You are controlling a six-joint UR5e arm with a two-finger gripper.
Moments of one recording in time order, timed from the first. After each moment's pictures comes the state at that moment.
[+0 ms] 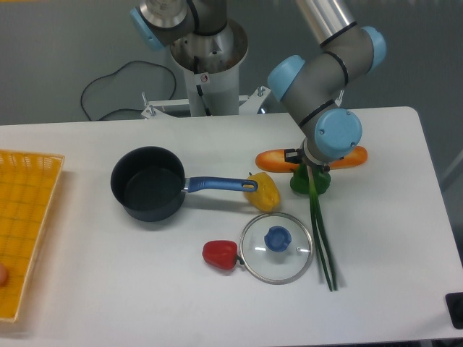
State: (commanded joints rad) arm 2.70 -1.94 -1.67 -1.39 1.77 0.58
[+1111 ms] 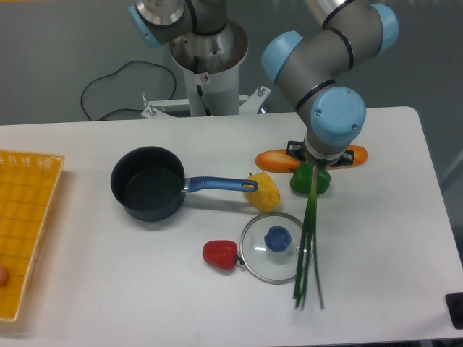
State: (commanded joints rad) arm 2.60 -1.92 -1.48 -1.44 1.76 0.96
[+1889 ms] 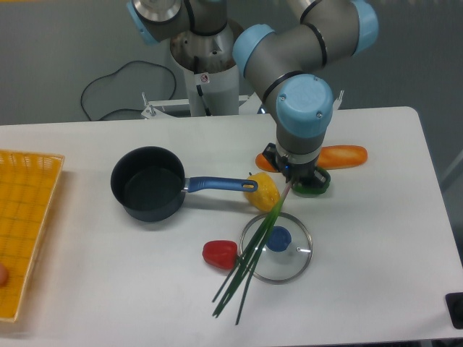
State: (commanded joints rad) arm 2.53 -1.90 -1.48 -1.36 1.64 1.13
